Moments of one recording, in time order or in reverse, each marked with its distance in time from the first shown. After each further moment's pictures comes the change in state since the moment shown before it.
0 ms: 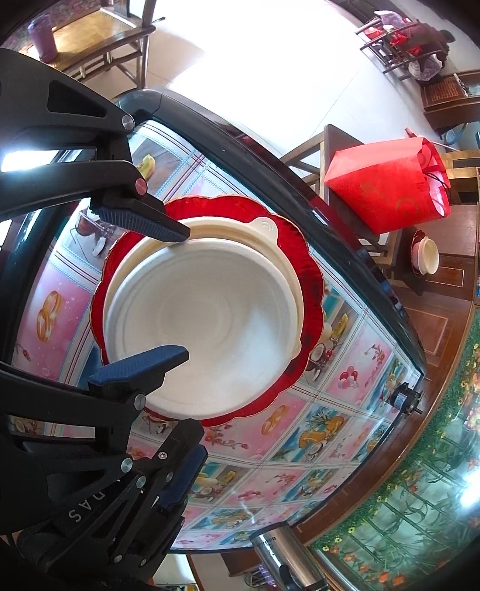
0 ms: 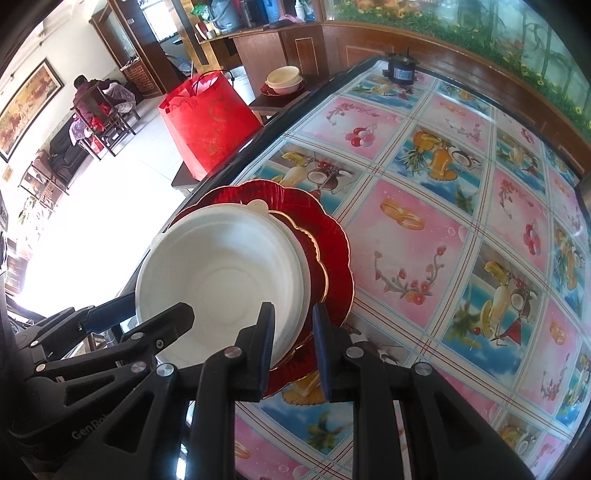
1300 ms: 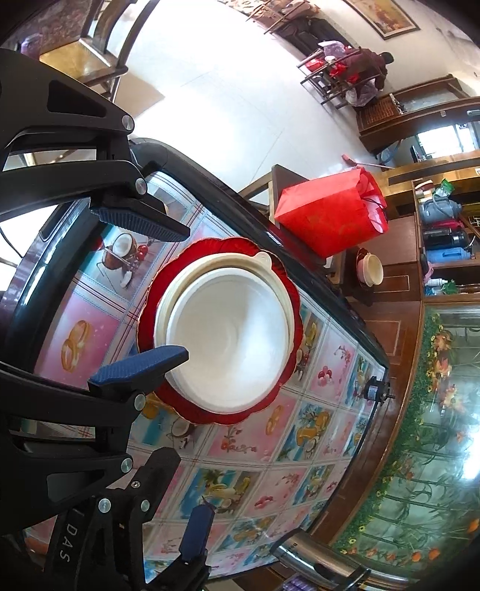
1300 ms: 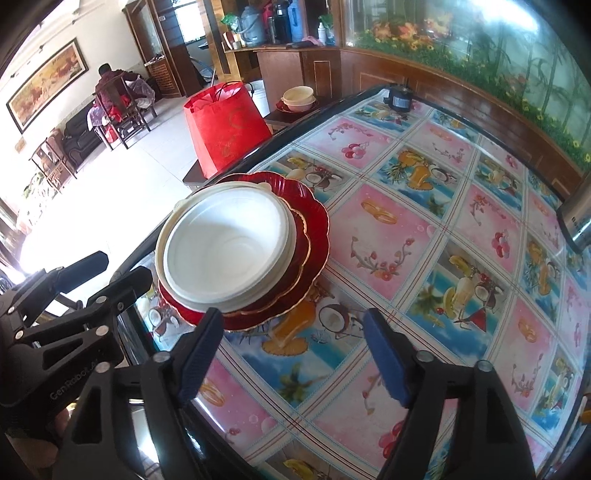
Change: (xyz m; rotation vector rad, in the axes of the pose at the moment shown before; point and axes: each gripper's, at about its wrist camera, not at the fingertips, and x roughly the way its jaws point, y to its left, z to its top) left arm -0.050 -0.021 -0.066 0.119 -0.224 0.175; right arm -0.045 -0.004 -0.050 -0.129 -0.082 -0.031
